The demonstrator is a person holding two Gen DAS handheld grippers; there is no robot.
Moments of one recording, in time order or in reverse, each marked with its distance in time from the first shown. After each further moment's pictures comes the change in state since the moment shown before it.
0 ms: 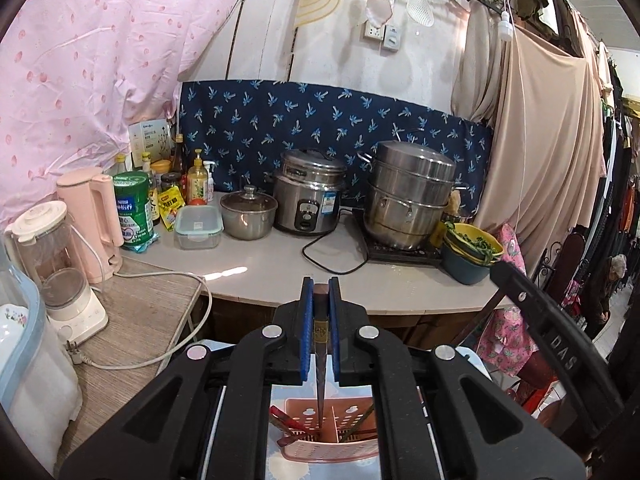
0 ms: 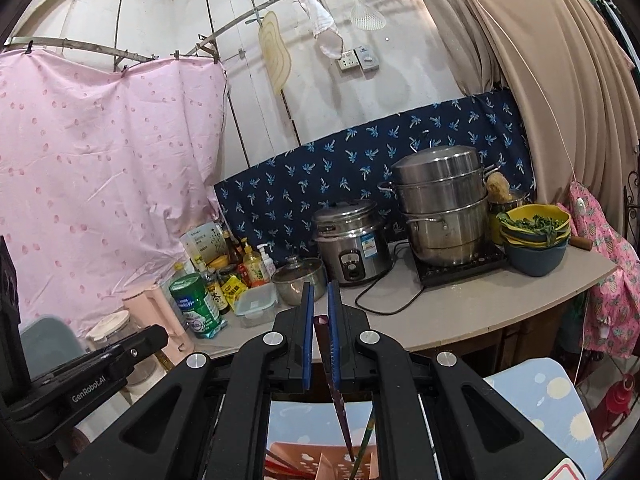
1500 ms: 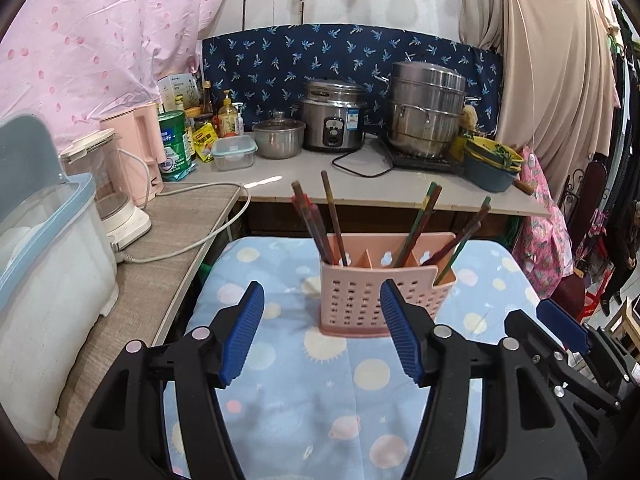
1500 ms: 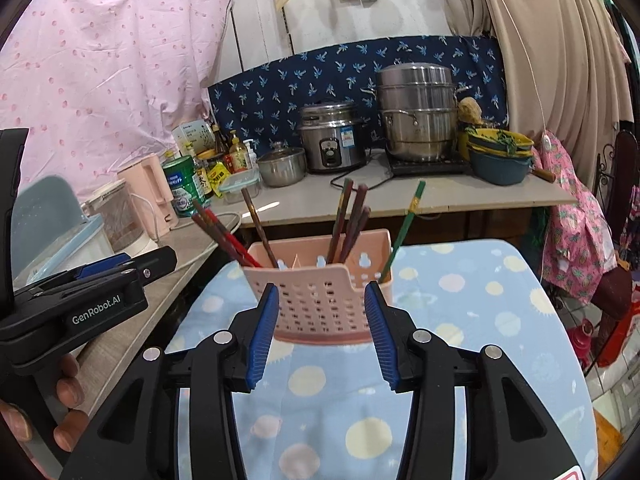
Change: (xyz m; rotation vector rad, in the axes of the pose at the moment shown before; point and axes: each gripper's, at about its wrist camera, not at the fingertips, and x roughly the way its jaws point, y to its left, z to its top) left arm -0.068 -0.001 -0.138 0.084 0.175 0.134; right arm -0.108 0.006 -0.146 -0.086 0.267 -0.098
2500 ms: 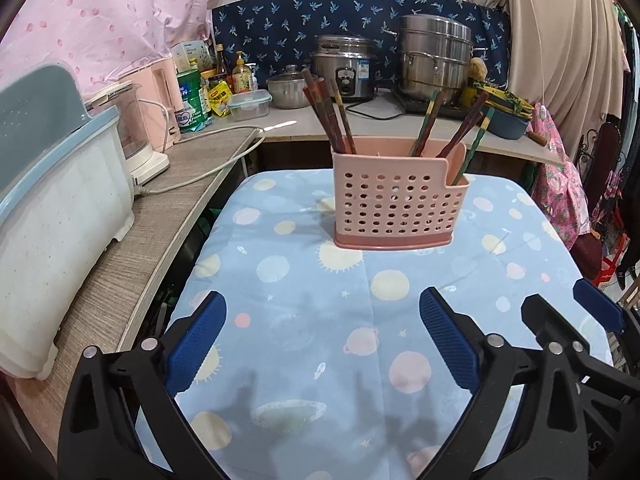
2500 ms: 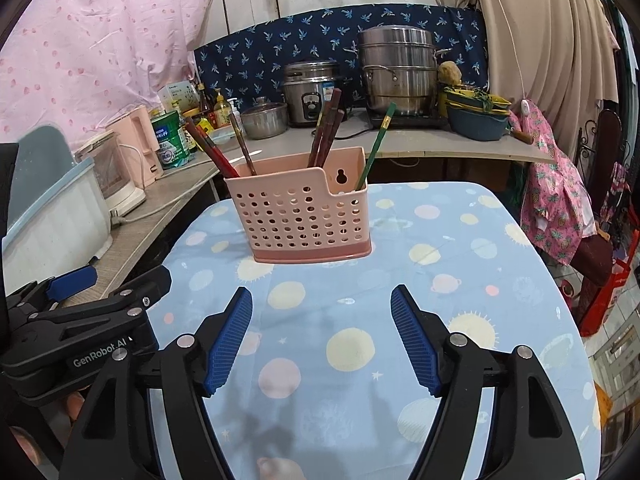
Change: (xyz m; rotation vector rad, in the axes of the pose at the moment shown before) left arm -0.007 -0.006 -0.088 0.025 0.119 0.079; right arm -0.023 -0.005 -0.071 -0.015 0.114 -0.080
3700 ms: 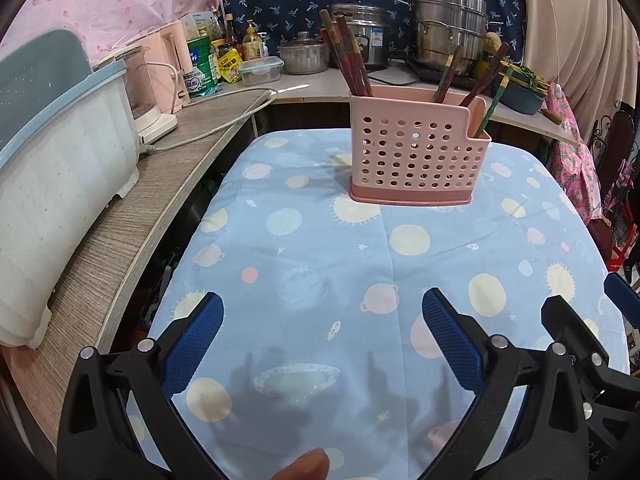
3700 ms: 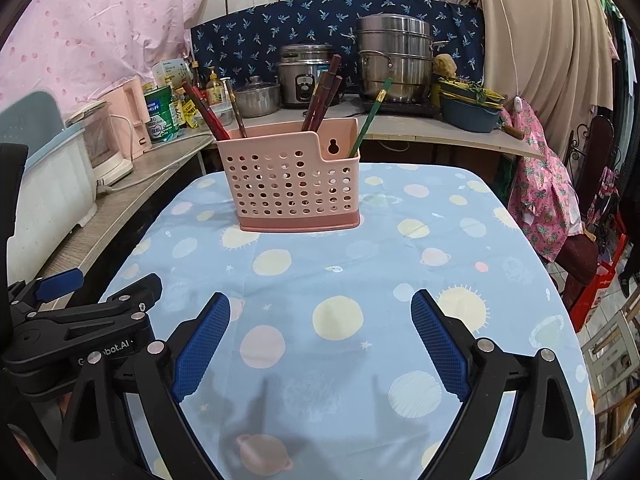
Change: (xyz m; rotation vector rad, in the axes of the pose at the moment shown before) left arm 0.018 0.008 -0.031 -0.016 0.091 0.030; right arm 0.007 0.008 -0.028 -0.045 0.042 -0.066
